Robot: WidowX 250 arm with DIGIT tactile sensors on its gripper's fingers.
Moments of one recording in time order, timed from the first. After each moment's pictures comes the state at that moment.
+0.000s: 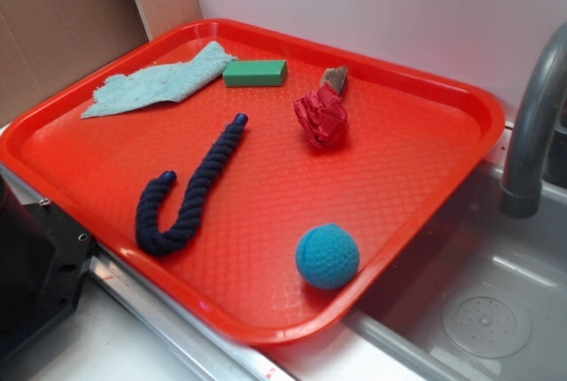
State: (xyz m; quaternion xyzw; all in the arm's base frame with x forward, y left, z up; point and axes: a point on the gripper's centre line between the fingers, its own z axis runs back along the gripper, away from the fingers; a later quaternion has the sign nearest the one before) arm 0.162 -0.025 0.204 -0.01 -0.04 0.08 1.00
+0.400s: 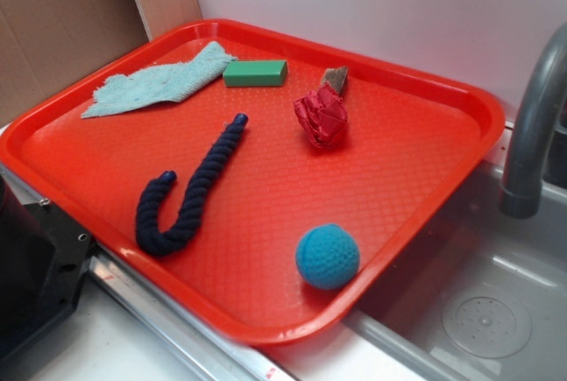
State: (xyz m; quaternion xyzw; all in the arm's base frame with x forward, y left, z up) arm 0.205 -0.038 0.156 -0.03 -0.03 0.17 0.98
